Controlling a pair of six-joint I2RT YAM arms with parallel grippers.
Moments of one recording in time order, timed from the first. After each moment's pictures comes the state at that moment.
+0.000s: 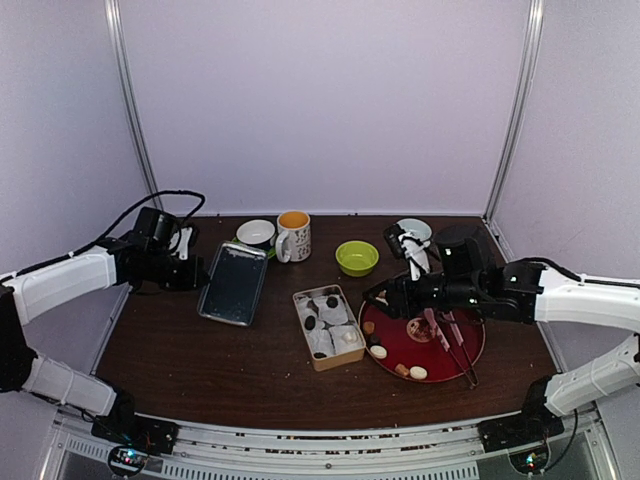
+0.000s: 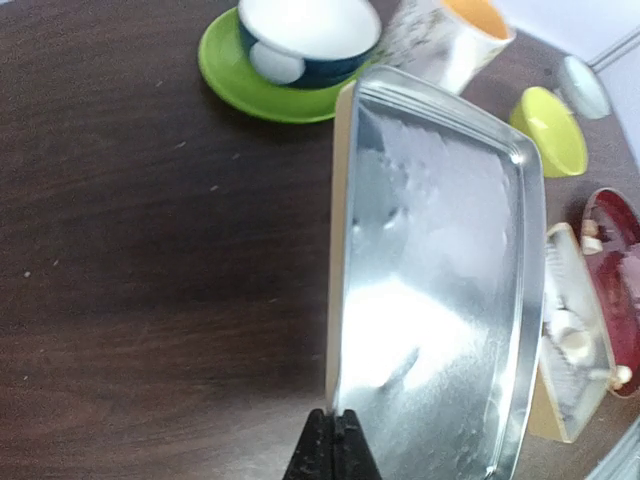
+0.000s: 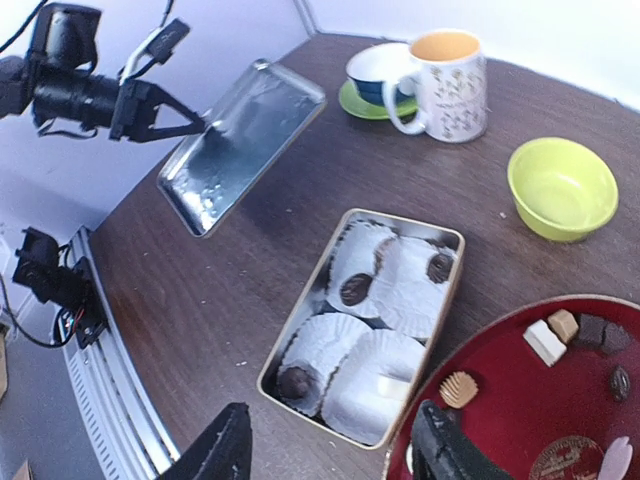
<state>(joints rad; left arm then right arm) -0.34 1.29 0.86 -0.44 0.14 -0.30 0.90 1.20 0.84 -0.15 -0.07 0.36</state>
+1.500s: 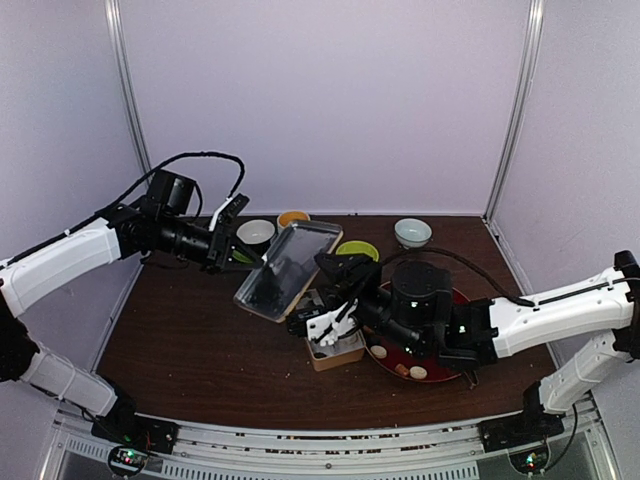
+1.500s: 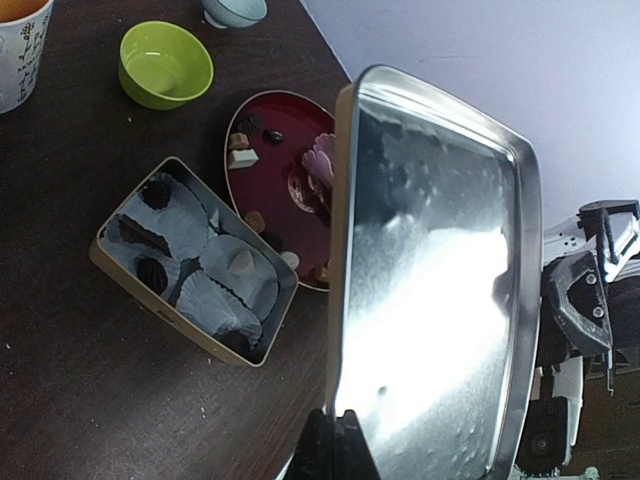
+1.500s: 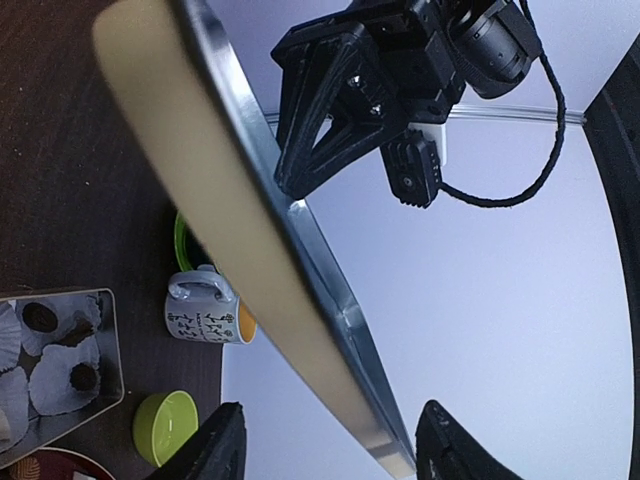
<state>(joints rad) -0.52 1.34 1.16 -0.53 0.80 -0.42 1.30 1.44 0.92 0.44 0.55 -1.43</state>
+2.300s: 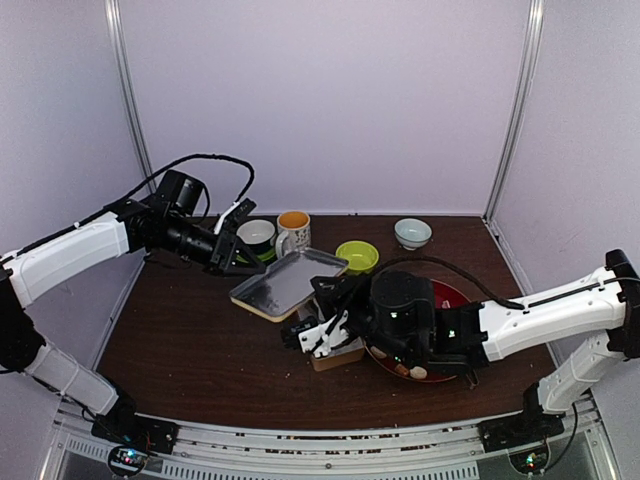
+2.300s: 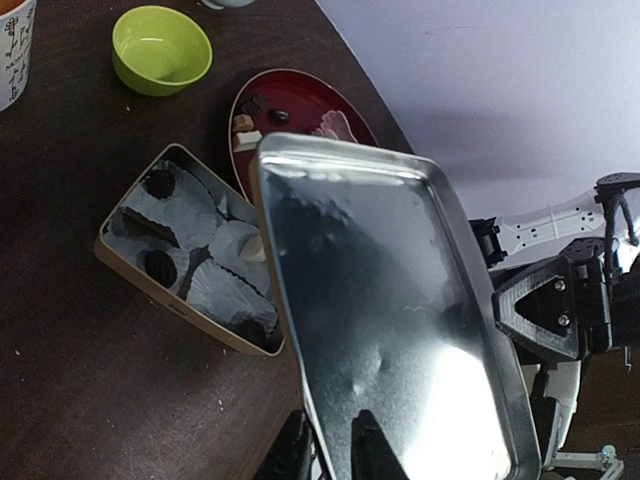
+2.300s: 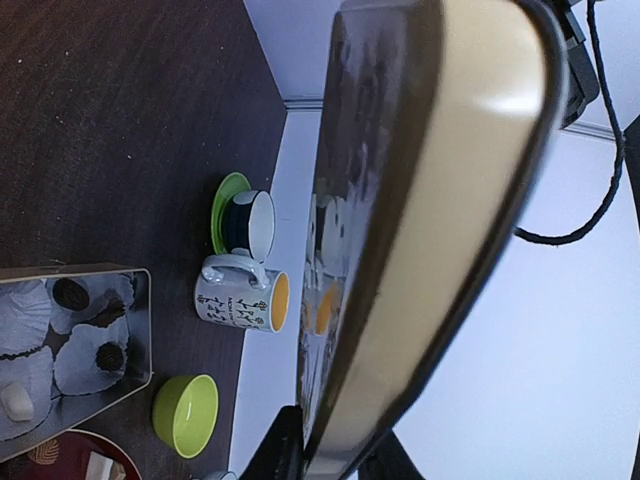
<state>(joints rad) -0.52 1.40 1.20 -0.62 0.81 -0.30 1.32 1.49 0.95 0.35 0.59 -1.43</state>
